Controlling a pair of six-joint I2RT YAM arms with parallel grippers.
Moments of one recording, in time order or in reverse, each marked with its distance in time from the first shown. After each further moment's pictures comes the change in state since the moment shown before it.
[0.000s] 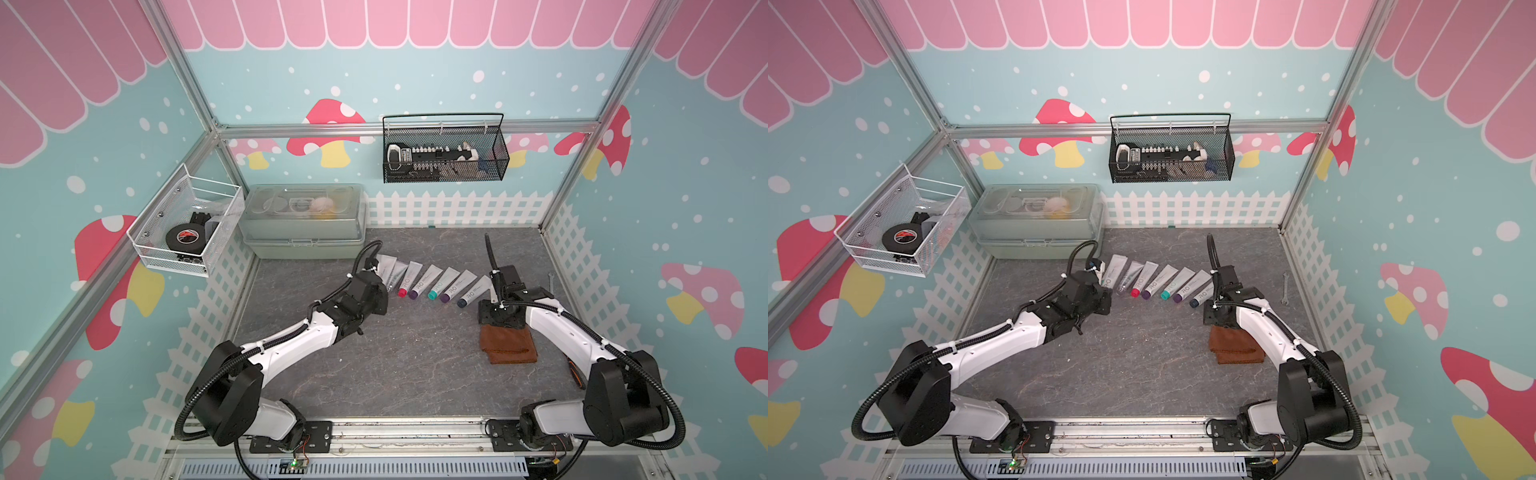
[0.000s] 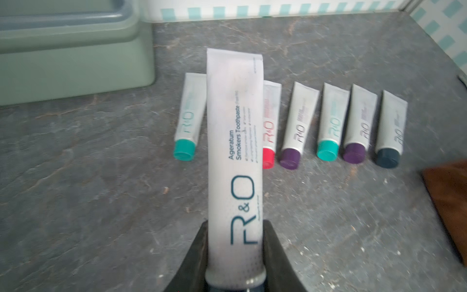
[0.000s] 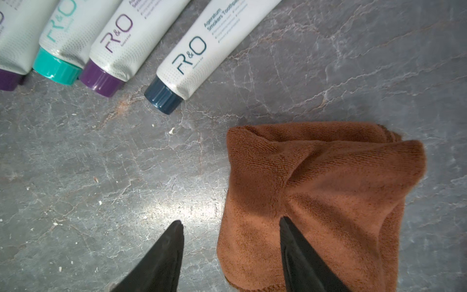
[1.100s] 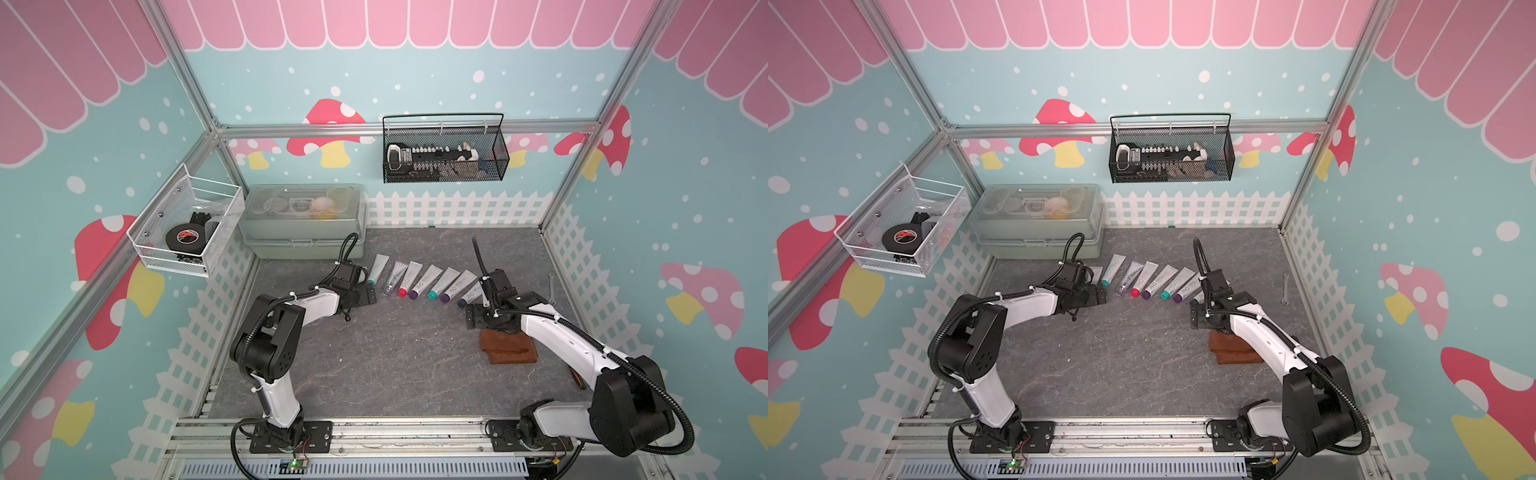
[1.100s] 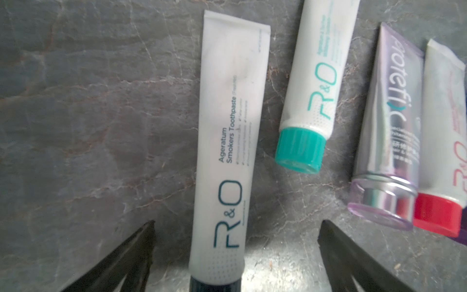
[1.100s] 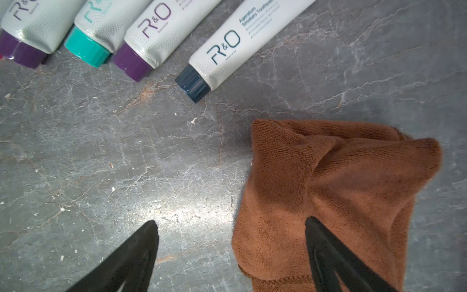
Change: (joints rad) left arm 0.247 0.362 0.081 0.002 0.183 -0.137; right arm 0.132 -0.049 -0.005 0.007 0.090 0.035
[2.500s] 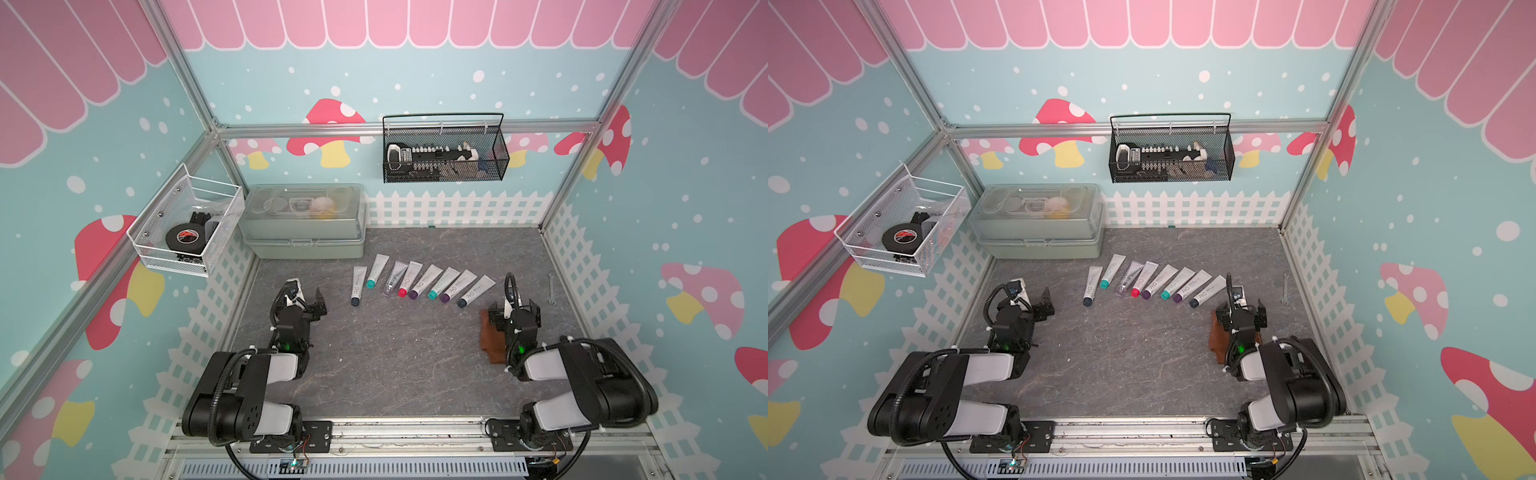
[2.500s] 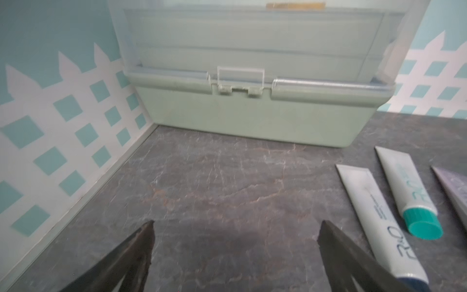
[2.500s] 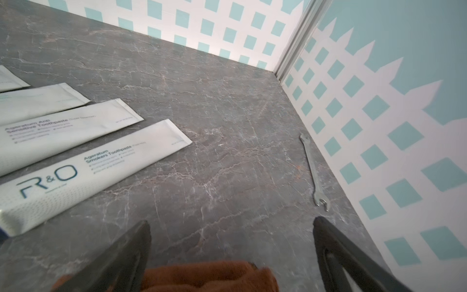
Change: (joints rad) left arm 0.297 -0.338 -0.732 1.156 -0.174 0.414; right arm -0.249 0.196 -0.681 1.687 0.250 -0.547
